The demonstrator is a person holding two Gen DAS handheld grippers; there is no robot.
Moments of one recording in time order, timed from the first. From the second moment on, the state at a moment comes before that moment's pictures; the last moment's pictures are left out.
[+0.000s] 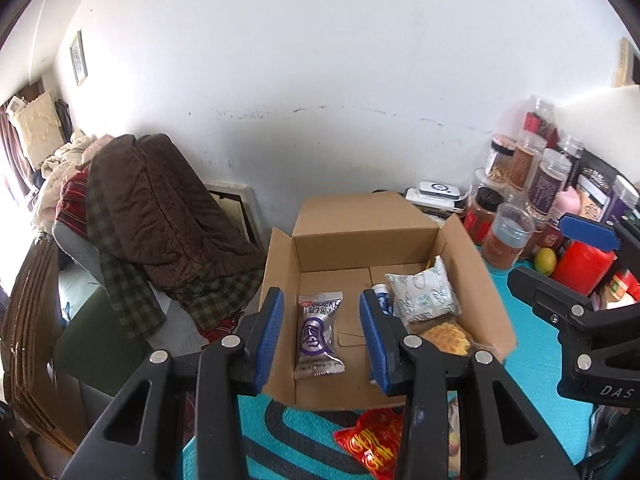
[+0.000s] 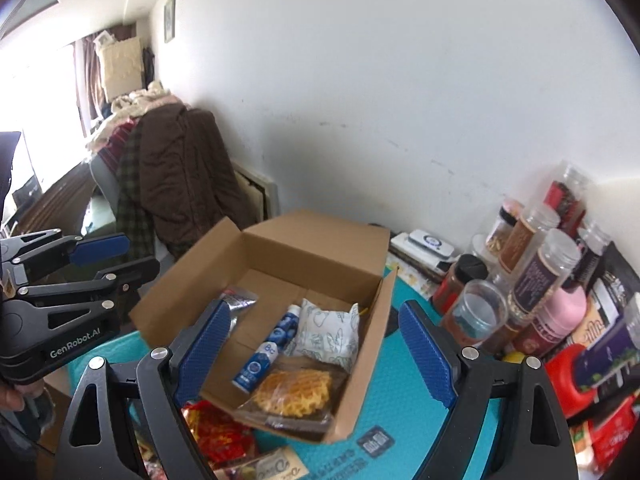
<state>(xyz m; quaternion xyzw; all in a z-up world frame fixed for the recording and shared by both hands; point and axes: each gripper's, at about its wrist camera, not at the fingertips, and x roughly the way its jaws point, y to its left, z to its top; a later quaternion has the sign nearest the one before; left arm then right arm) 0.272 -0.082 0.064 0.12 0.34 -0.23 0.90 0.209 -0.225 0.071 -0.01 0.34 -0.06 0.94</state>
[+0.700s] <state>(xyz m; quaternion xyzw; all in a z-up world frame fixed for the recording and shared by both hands) 0.168 -0.057 0.054 0.11 0.33 -0.27 0.90 0.112 -0.196 0.055 0.01 0.31 -0.06 0.95</state>
